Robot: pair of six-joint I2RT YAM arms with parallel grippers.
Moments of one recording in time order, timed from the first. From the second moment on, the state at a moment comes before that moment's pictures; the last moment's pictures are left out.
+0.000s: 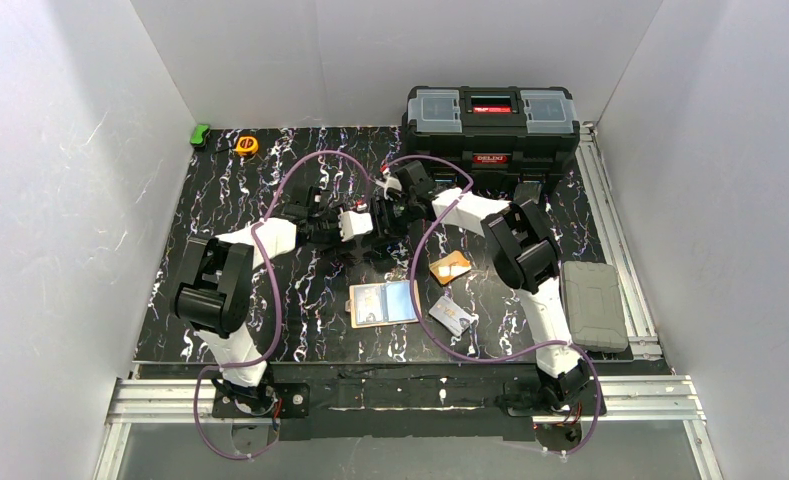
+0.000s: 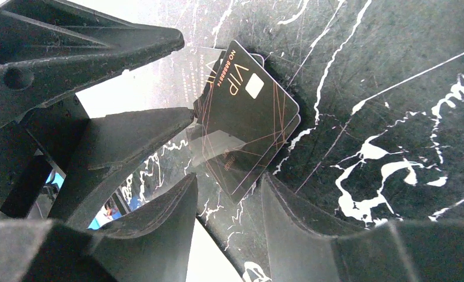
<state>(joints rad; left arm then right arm) -0.28 1.73 0.97 -0.21 0.45 1.06 0.63 2.26 1.64 -0.25 -0.68 0.49</state>
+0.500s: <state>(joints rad) -0.25 1.74 1.06 -0.29 0.43 0.96 0.61 2.28 1.64 -0.20 -0.67 0.56</state>
